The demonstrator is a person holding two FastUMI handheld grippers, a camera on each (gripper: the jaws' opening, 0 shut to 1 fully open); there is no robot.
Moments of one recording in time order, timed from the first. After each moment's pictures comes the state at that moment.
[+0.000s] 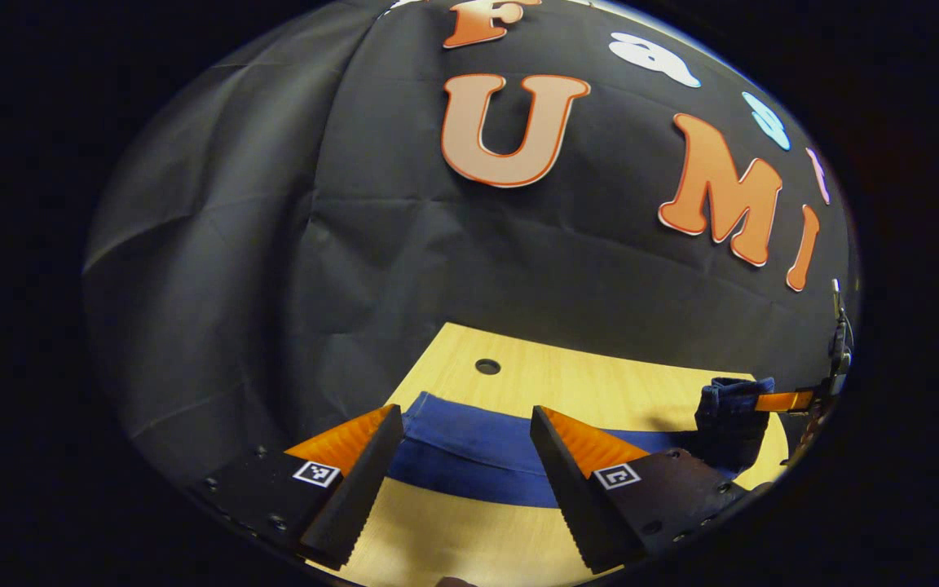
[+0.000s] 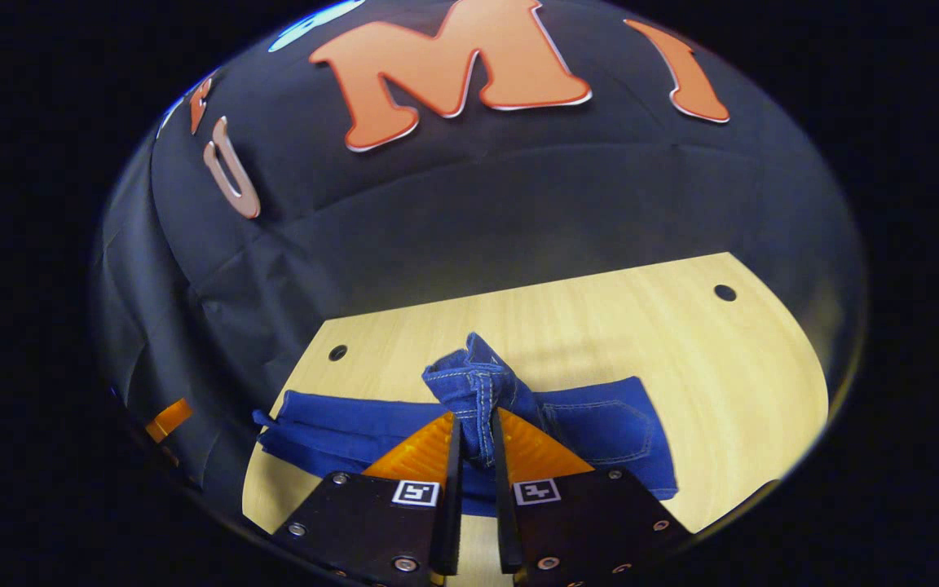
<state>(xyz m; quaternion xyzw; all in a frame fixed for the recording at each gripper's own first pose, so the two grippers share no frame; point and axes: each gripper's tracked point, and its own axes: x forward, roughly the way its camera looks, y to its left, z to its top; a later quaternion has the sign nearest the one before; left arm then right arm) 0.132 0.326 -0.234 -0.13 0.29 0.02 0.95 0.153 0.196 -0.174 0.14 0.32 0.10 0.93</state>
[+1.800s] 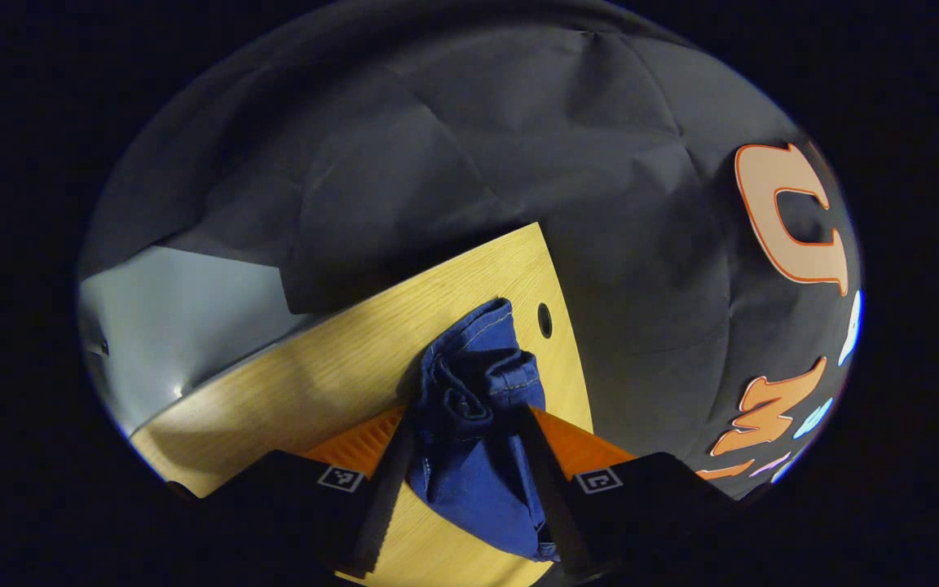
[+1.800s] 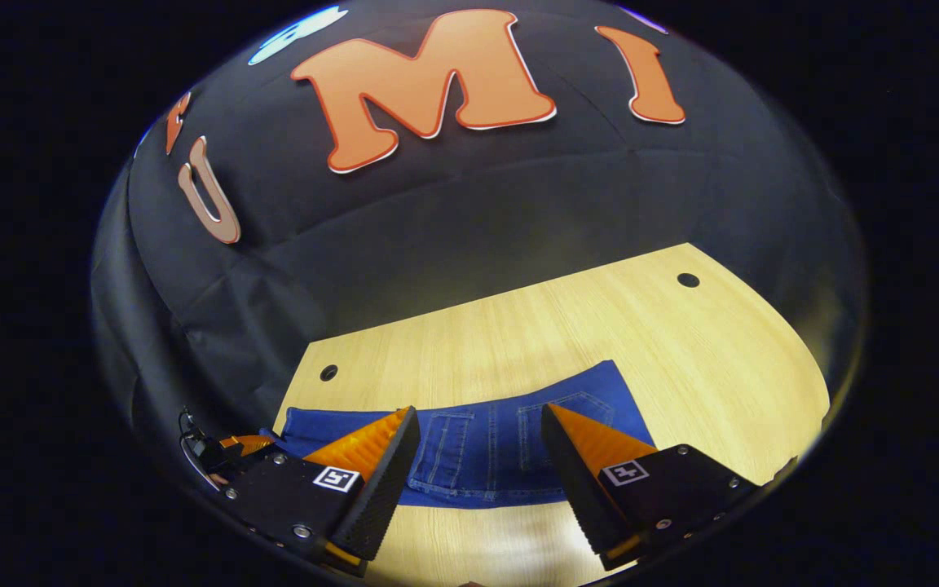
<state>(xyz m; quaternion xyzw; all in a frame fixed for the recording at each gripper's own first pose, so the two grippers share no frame) 0.185 0.367 -0.444 -0.59 0.40 0.04 0.70 0.126 0.171 -0.140 0.18 0.31 0.02 0.93</state>
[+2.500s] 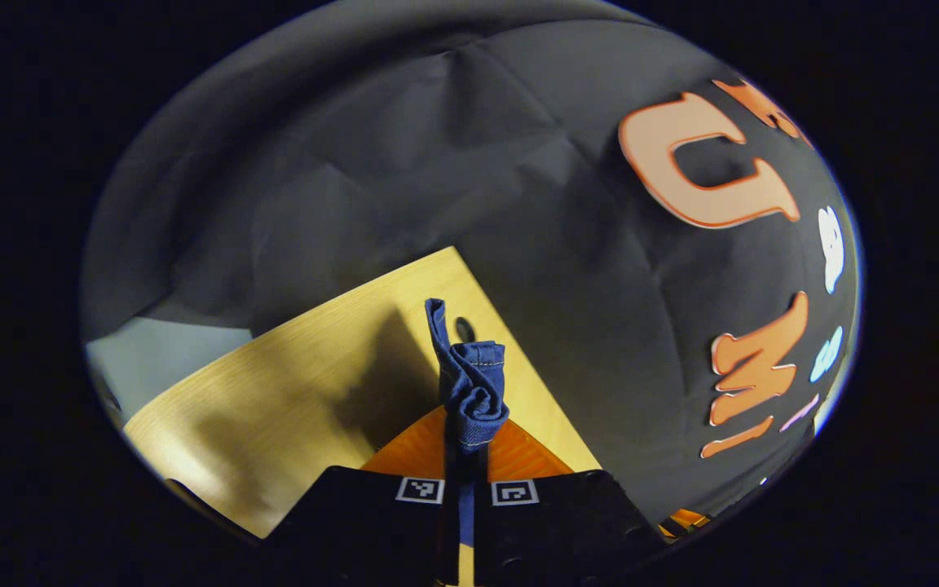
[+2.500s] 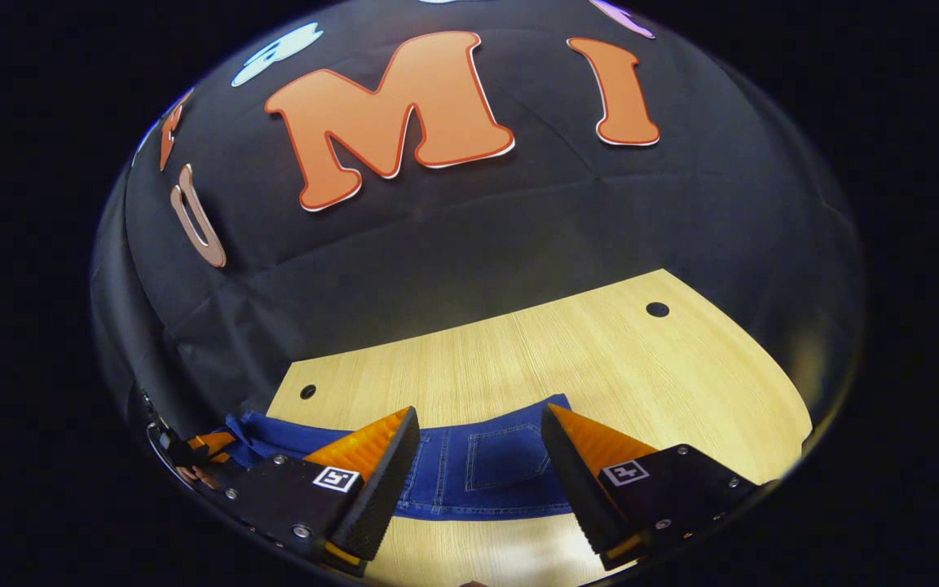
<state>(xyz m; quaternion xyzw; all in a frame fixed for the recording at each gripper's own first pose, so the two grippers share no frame) 0.178 0.343 -0.311 -0.49 0.31 -0.03 0.81 0.138 0.100 -0.119 0.17 0.27 0.00 0.95</state>
